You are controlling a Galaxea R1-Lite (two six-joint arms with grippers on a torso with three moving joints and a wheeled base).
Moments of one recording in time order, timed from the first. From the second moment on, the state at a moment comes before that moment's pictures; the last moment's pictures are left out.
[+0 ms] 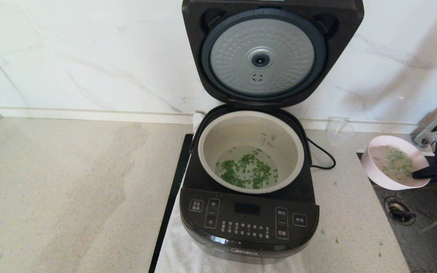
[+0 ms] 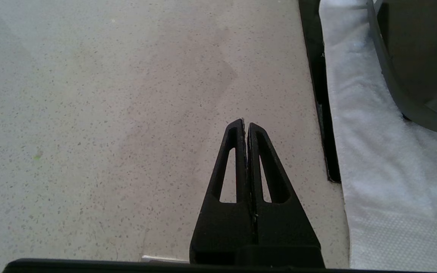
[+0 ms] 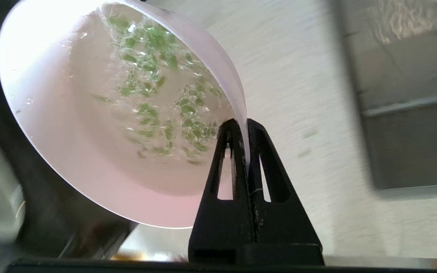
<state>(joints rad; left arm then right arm) -0.02 0.00 0.00 -0.01 -0.01 0.01 -0.28 1.55 -1.30 0.65 0.35 0.40</state>
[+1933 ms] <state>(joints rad) -0.02 0.00 0.00 -0.01 -0.01 0.01 0.61 1.86 -1.94 0.78 -0.05 0.61</state>
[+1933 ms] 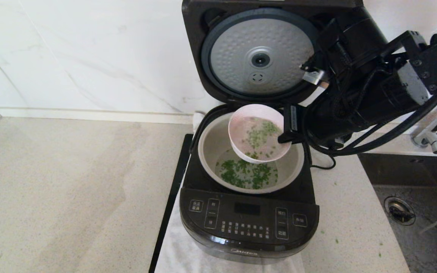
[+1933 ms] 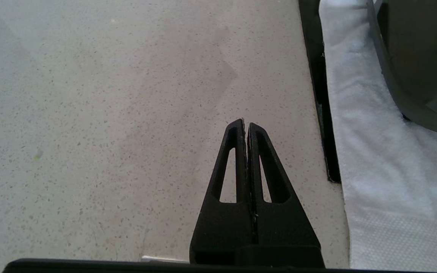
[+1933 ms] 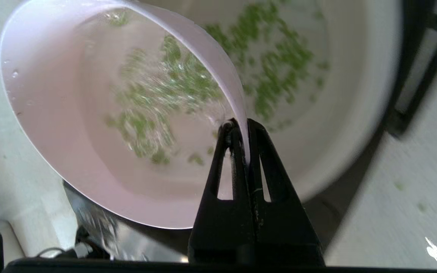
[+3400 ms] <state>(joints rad) -0.02 0.00 0.00 -0.01 -0.01 0.01 0.68 1.92 -1.86 0.41 -0.51 0.52</state>
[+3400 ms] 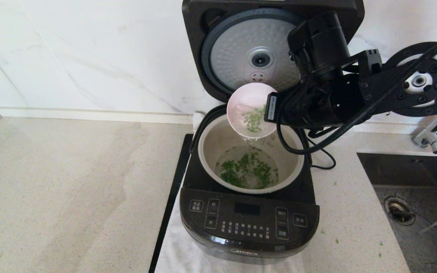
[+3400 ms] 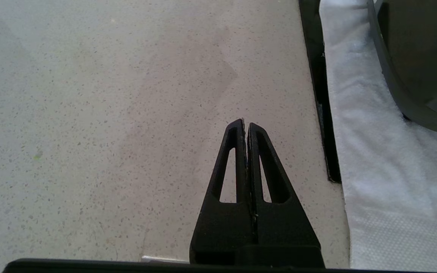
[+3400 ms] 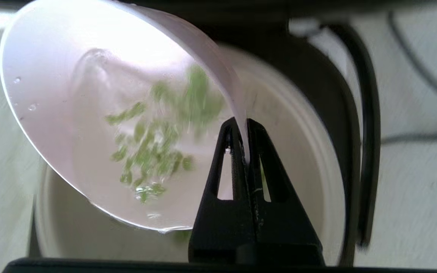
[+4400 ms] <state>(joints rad) -0.02 0.00 0.00 -0.01 -0.01 0.01 0.71 1.97 -1.28 -1.00 -0.71 -0.22</state>
